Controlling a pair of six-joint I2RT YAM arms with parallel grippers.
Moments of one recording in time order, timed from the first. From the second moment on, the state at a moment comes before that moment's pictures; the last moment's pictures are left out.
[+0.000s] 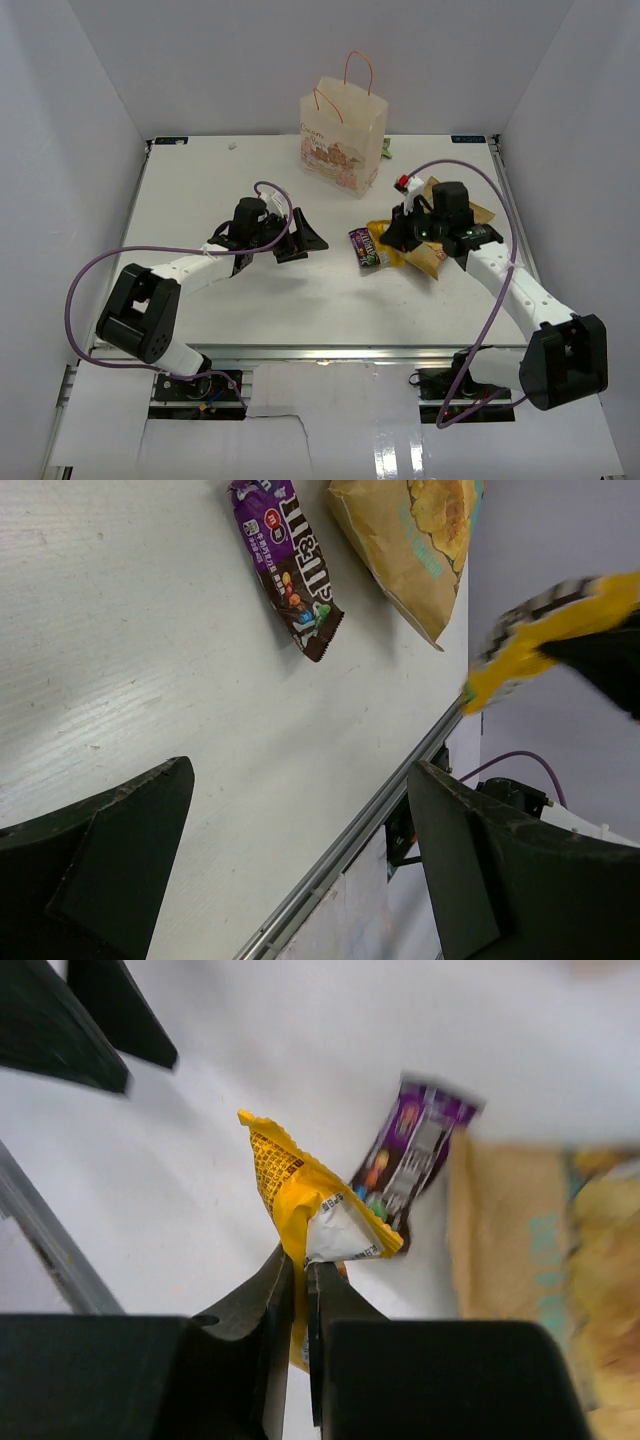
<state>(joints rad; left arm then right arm) -0.45 1.51 0.79 0.15 0.56 -0.79 0.32 1.22 0.84 -0.33 -0.53 -0.02</state>
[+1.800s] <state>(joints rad) -0.45 1.35 0.79 0.09 0.49 -0.69 0.16 1.58 1.58 -0.62 -0.64 -0.70</state>
